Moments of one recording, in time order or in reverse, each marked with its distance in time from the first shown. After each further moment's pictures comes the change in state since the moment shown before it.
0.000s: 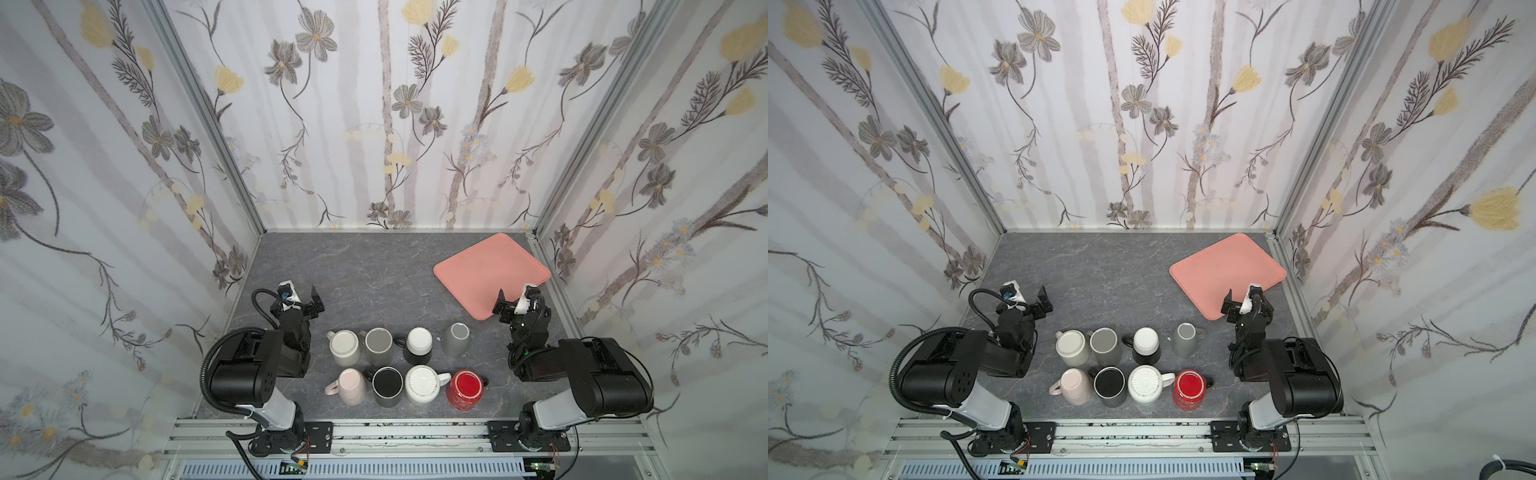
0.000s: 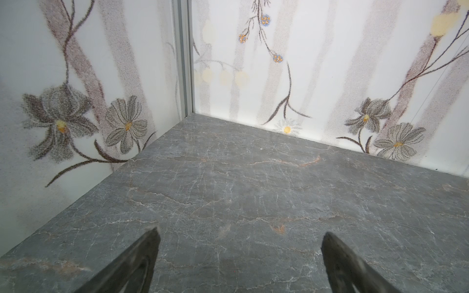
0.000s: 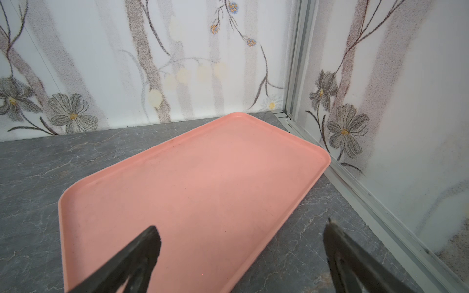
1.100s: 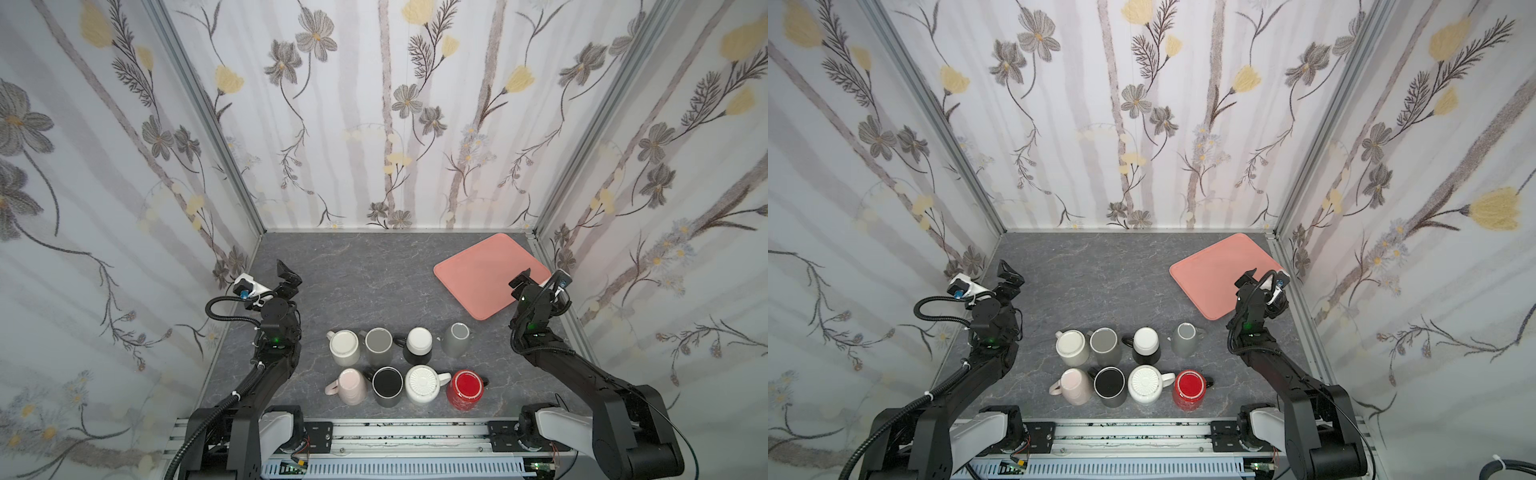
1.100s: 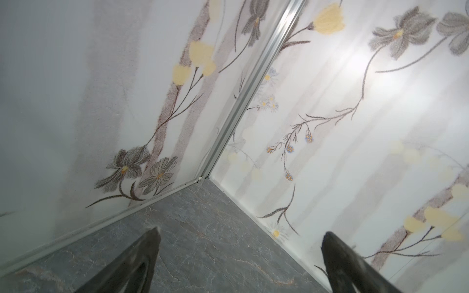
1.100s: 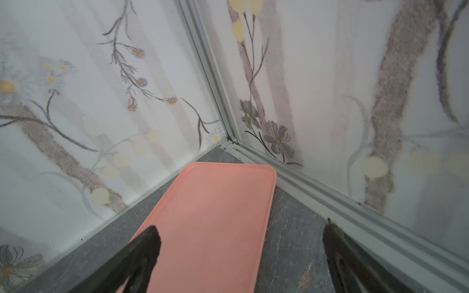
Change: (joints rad) left arm 0.027 -0.512 0.135 -0.433 -0.246 -0.408; right arm 0.080 -0.327 0.304 -0.747 0.495 0.480
